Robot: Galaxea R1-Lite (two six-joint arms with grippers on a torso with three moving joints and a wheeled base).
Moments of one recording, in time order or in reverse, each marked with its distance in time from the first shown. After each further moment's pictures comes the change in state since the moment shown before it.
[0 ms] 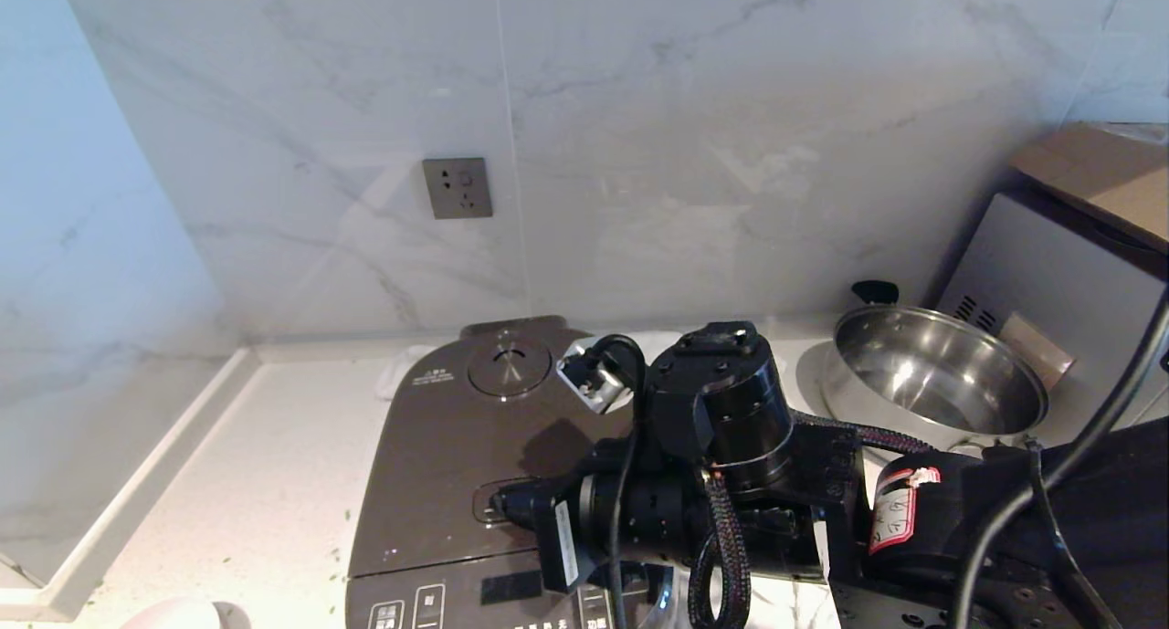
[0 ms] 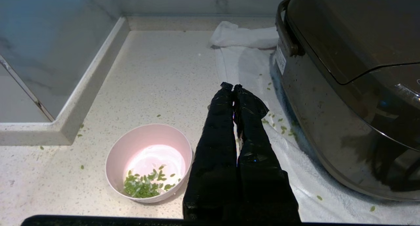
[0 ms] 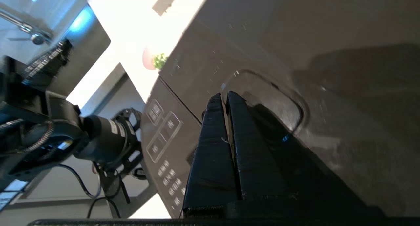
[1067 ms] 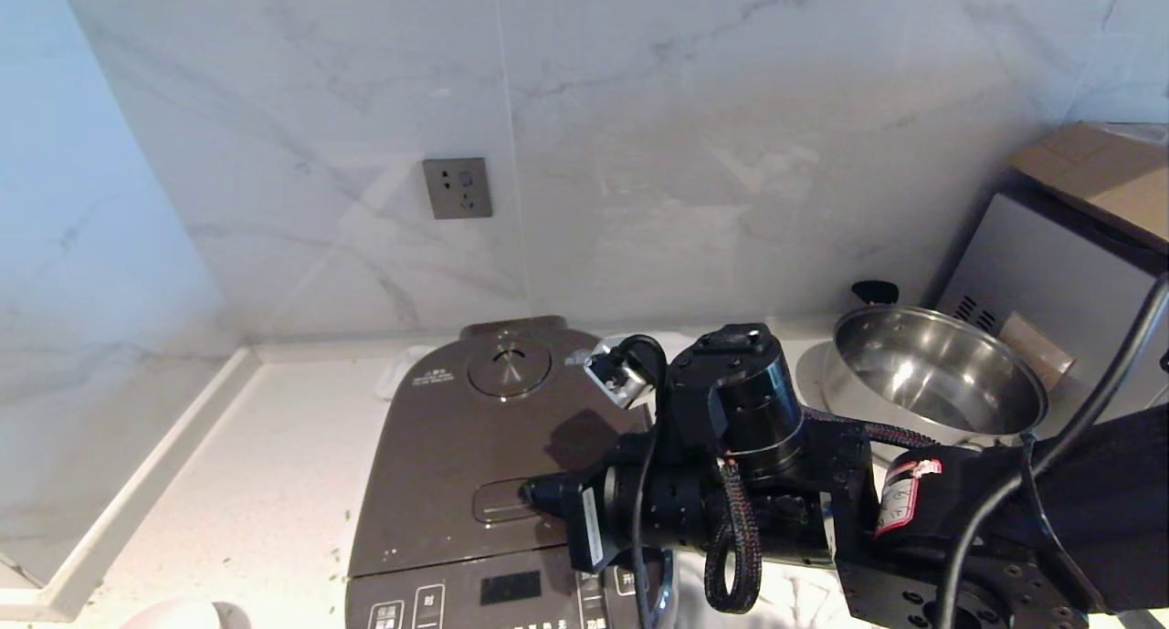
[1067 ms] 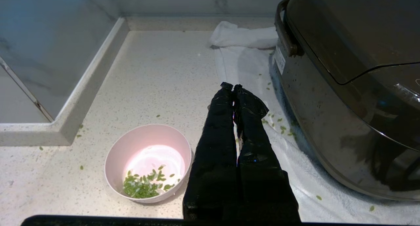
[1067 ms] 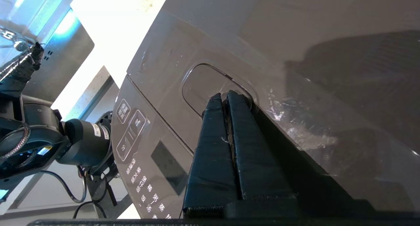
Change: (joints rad) left arm 0.000 0.000 0.000 0.000 0.000 0.000; right arm -0.064 0.006 0.037 -0.007 0.000 -0.004
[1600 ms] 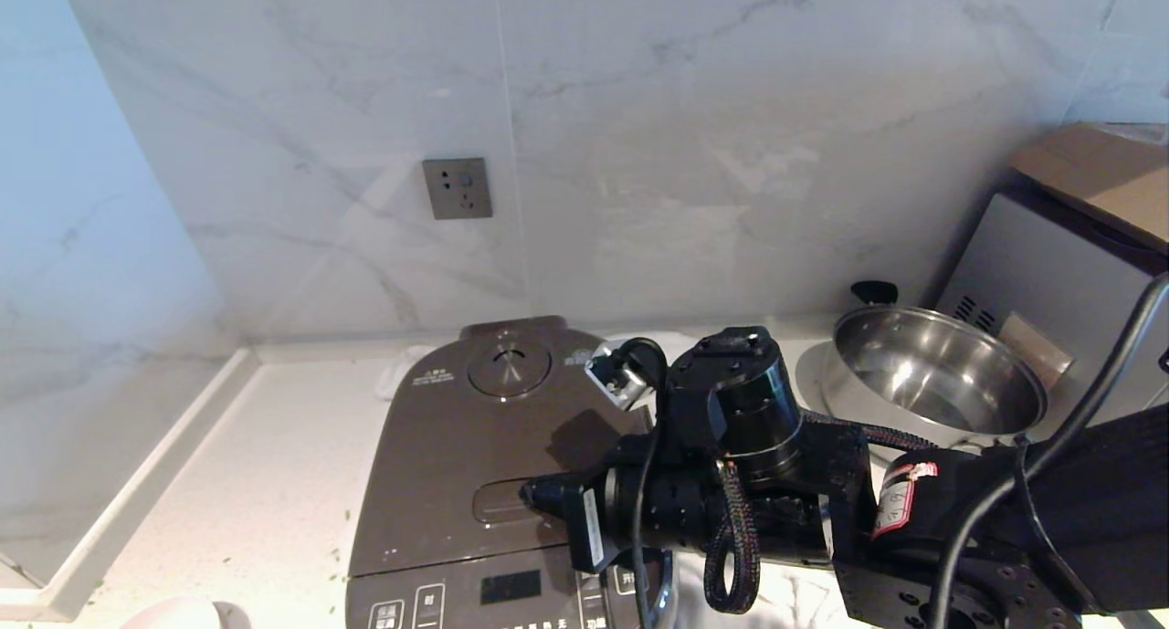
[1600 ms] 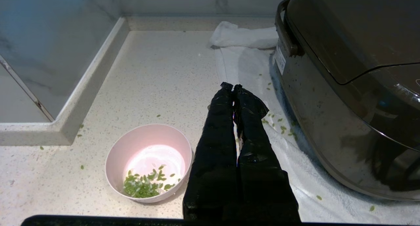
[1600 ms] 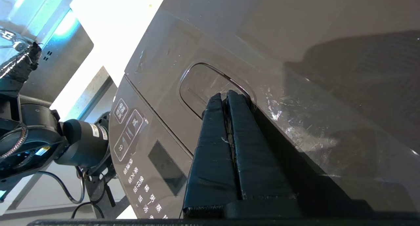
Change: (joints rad) left arm 0.000 0.000 0.000 0.000 0.000 0.000; right arm -0.001 0.011 0.008 -0.007 0.006 0.001
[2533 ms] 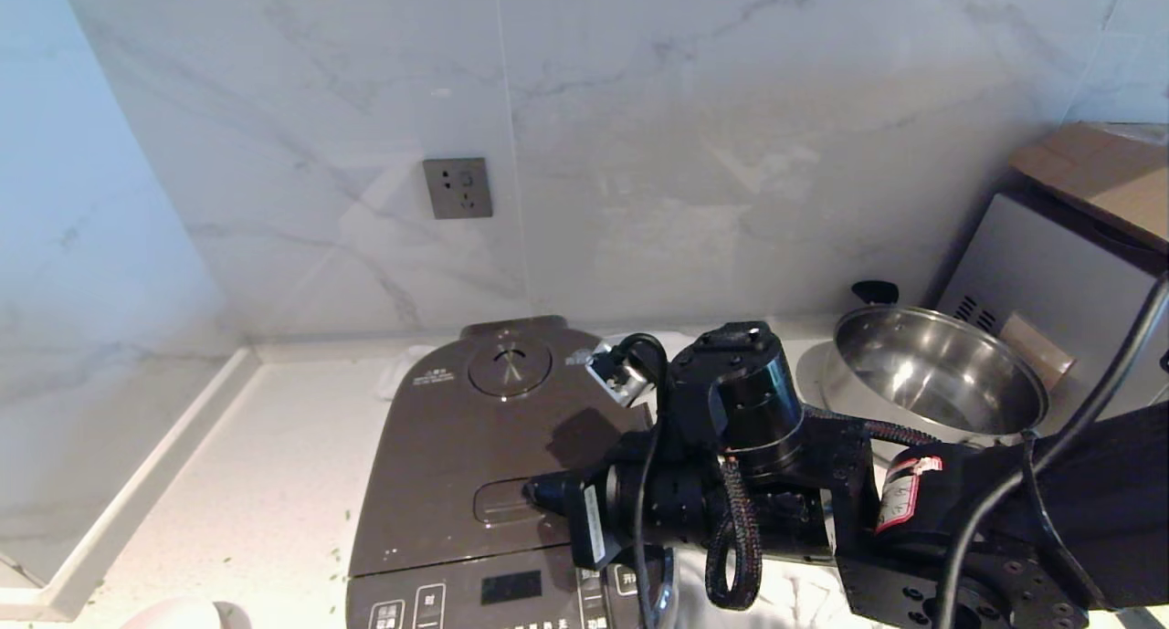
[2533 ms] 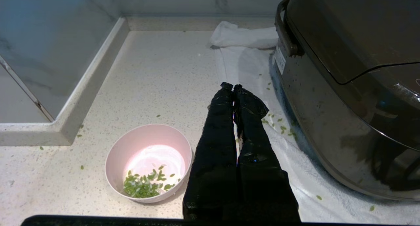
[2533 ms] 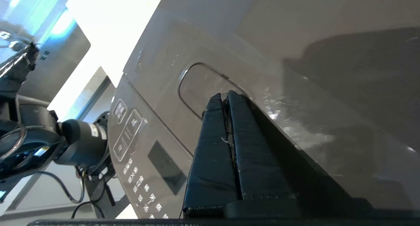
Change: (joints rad) left arm 0.000 0.000 0.000 0.000 0.000 0.000; right arm 0.000 -0.017 -0.014 0.016 -0.010 0.000
